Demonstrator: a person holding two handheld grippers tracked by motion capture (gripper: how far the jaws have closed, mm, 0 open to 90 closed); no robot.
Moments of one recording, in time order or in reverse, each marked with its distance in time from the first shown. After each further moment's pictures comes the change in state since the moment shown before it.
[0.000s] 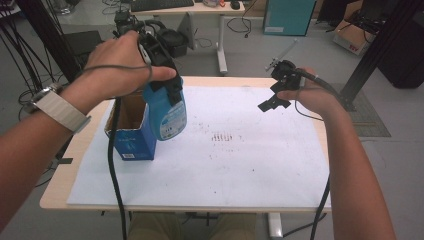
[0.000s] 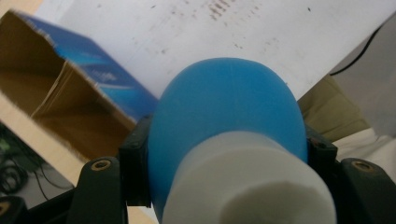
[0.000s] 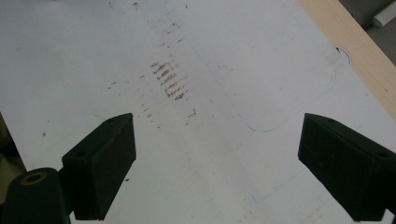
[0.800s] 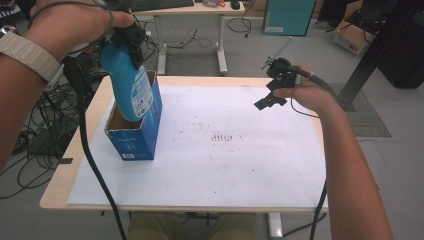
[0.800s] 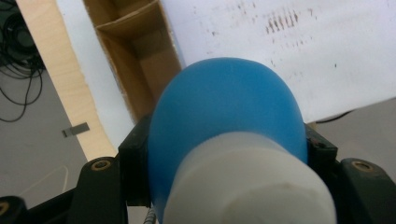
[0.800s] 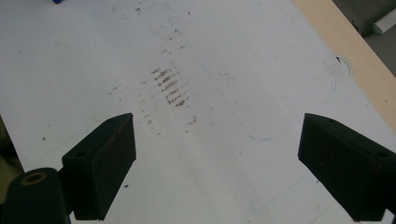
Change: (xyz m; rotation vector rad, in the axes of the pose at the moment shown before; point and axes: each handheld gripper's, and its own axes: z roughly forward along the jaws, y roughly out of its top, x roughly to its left) left arm 0.079 -0.024 -0.044 0.021 -0.033 -0.496; right arm 0.000 0.009 0.002 -0.006 0.003 -0.025
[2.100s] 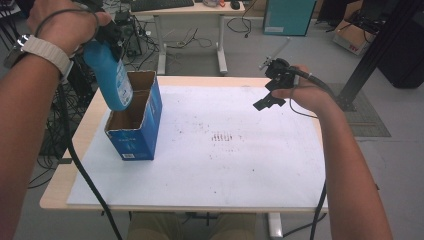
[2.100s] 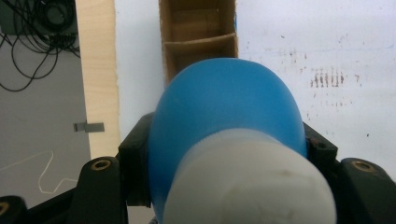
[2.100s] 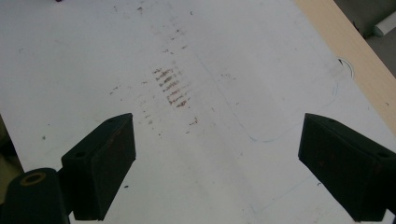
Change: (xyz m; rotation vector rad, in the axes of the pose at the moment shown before) left arm 0.064 0.018 0.030 -0.073 0.048 -0.237; right arm 0.002 0.002 0.002 0.004 0.000 -0.014
